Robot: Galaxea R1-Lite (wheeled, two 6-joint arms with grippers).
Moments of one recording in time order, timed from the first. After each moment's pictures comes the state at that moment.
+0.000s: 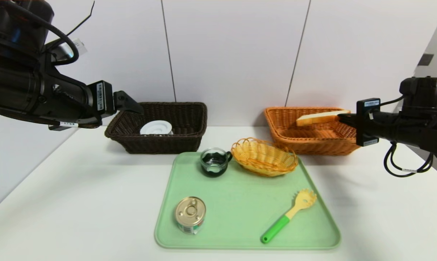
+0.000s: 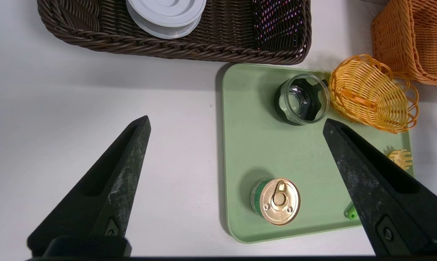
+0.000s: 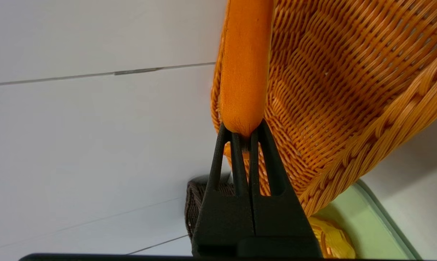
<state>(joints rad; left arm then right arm) -0.32 1.51 -1.49 0.57 0.01 -0.41 -0.04 1.79 -1.00 -0.48 0.21 1.38</state>
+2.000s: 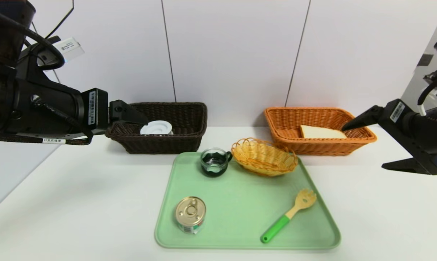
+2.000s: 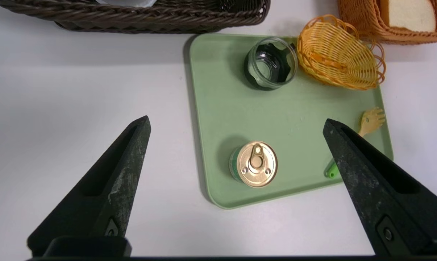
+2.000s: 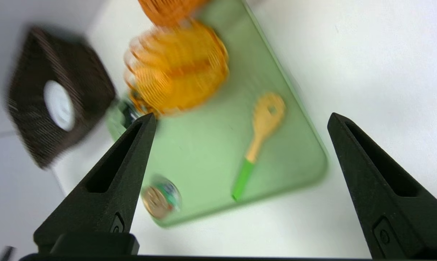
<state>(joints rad) -0.44 1.40 -1.41 0.58 0.01 -0.43 0.31 1.45 -1.38 0.75 -0.03 0.98</state>
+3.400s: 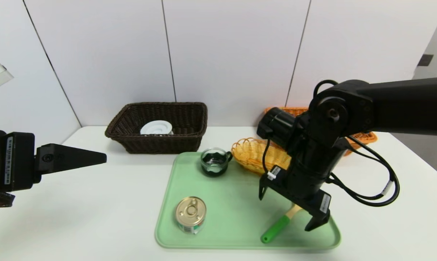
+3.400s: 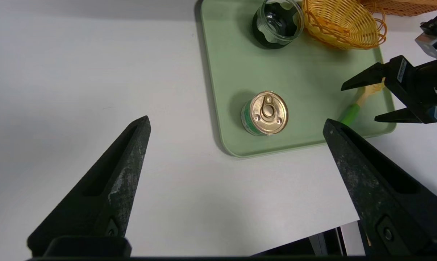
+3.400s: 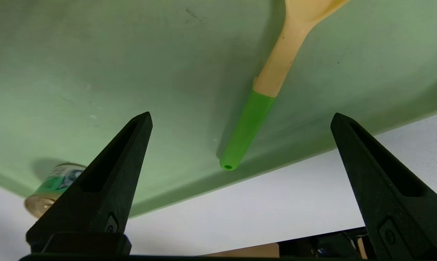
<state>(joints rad) -0.45 1.12 -1.17 0.59 0.01 -0.43 0.65 2.02 -1.64 1.04 0.04 1.27</state>
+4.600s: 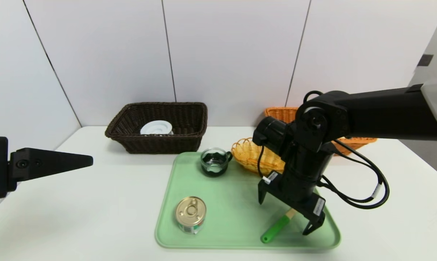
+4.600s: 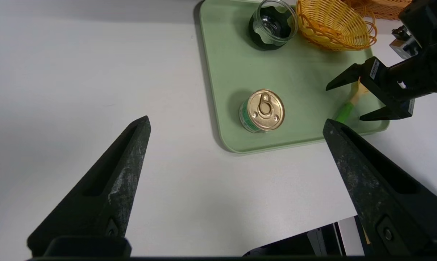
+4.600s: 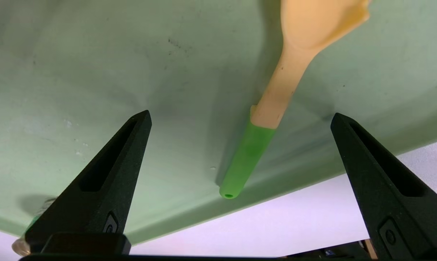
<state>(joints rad) -0.45 1.07 -1.16 0.61 0.01 -0.43 0.63 2.08 -1.65 1.04 0.04 1.31</state>
